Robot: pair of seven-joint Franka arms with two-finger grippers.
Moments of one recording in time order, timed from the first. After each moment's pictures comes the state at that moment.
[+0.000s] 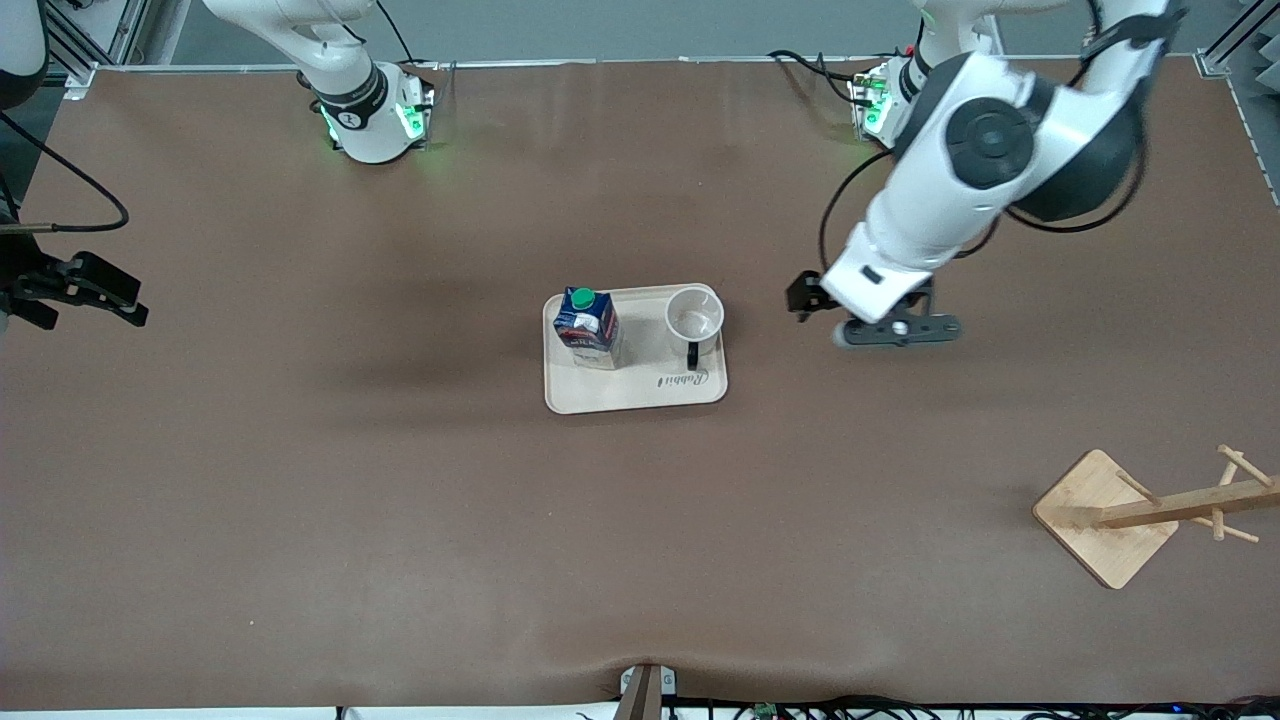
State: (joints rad) left arm -0.01 0.17 -0.54 -1.87 0.00 2.04 -0.56; right arm 0.02 0.05 -0.08 -1.57 0.00 1.69 -0.09
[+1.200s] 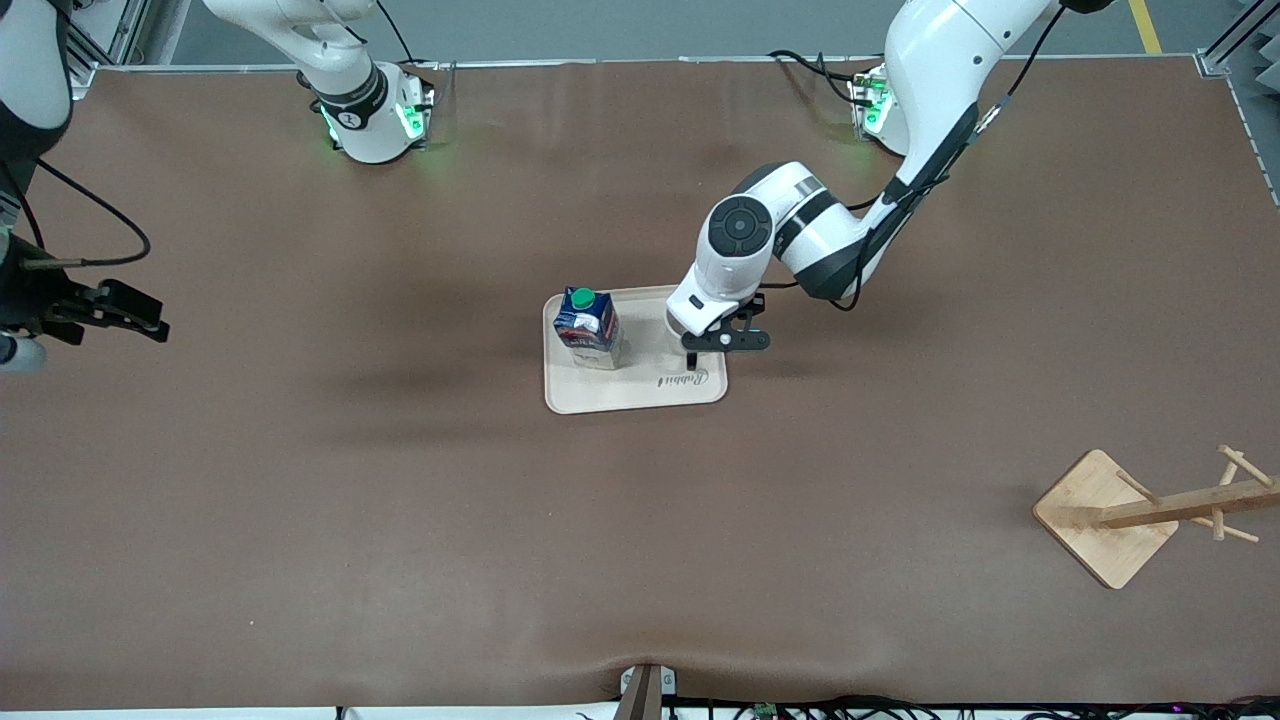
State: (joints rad) left arm -0.23 0.52 -0.54 -1.90 0.24 2.26 -0.87; right arm 0.02 0.13 -0.09 -1.57 0.02 1.69 -0.09
